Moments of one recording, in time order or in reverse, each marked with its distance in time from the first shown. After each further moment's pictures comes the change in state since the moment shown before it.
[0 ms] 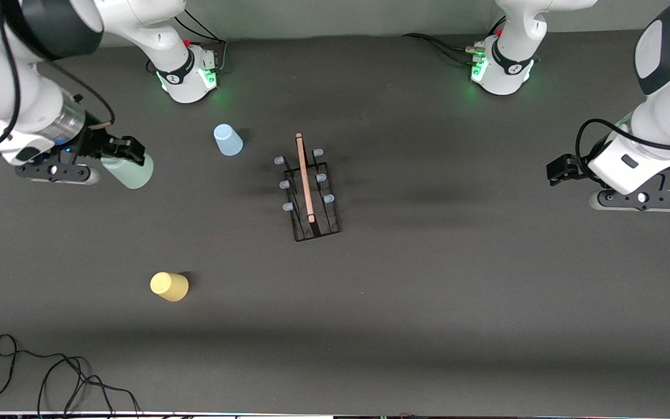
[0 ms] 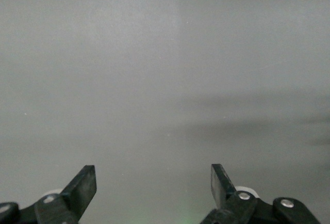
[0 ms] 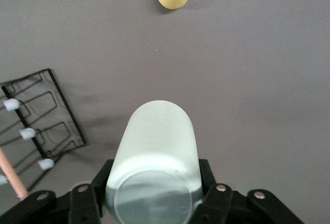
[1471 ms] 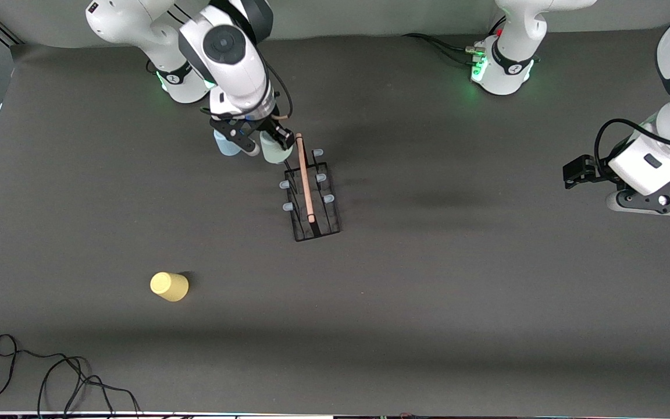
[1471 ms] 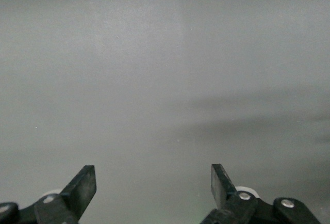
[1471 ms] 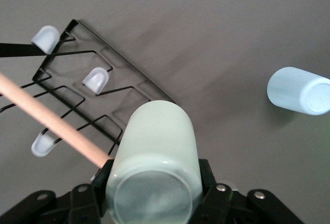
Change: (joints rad) left arm 0.033 0.008 0.005 0.014 0.000 0.012 0.076; right arm 0.514 0.100 0.002 -0.358 0.078 0.538 0.952
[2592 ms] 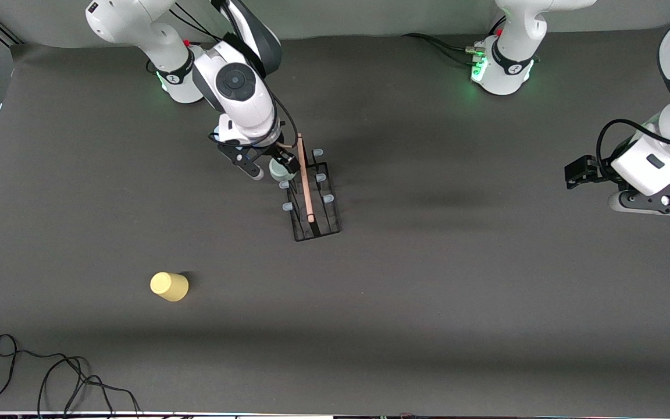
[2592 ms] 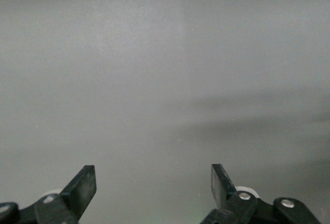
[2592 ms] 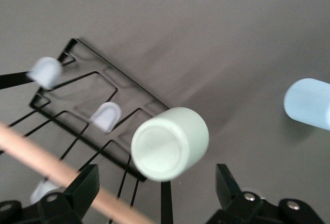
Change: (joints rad) left arm 0.005 0.000 0.000 0.000 0.000 0.000 0.000; right arm -0.005 0.103 -0.036 0.120 0.000 -0.047 0.001
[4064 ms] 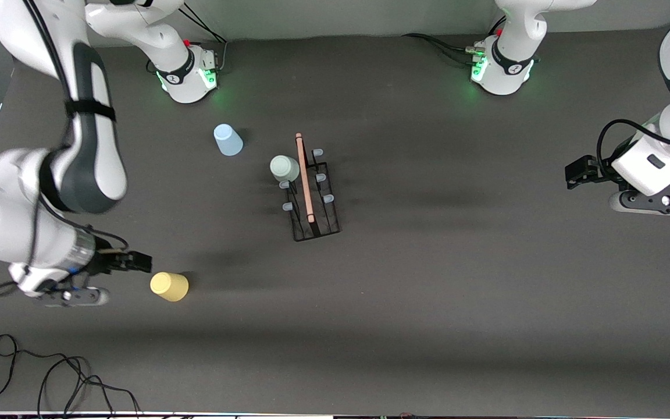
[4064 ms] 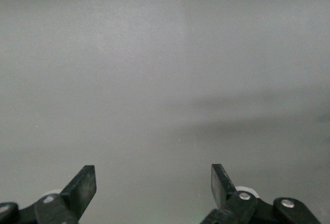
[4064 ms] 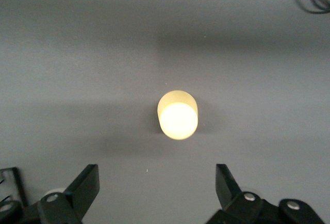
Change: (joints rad) left arm 0.002 0.000 0.000 0.000 0.000 0.000 0.000; right arm -0.313 0.448 -0.426 0.596 0.213 -0.150 -1.476
